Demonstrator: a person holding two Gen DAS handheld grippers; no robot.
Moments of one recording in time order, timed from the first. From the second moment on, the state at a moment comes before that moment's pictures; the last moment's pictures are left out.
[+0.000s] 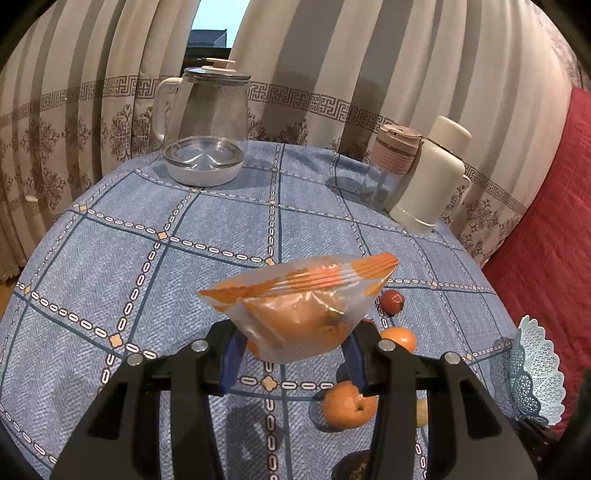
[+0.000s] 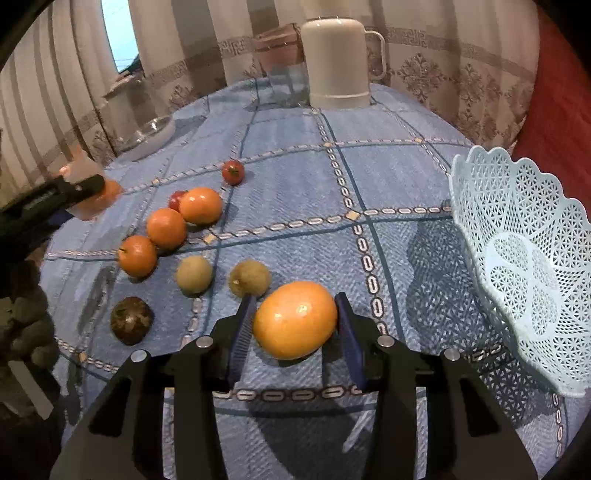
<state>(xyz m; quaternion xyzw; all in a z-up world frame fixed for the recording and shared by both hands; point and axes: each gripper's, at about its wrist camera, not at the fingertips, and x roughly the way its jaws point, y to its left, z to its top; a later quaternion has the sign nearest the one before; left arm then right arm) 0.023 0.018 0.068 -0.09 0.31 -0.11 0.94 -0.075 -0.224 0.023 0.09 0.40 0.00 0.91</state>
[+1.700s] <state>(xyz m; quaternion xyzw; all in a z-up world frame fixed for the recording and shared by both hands) -0.032 -0.091 0.112 -0.02 0.29 -0.19 0.94 -0.163 -0.398 0.056 0.17 0.31 -0.16 0.92</state>
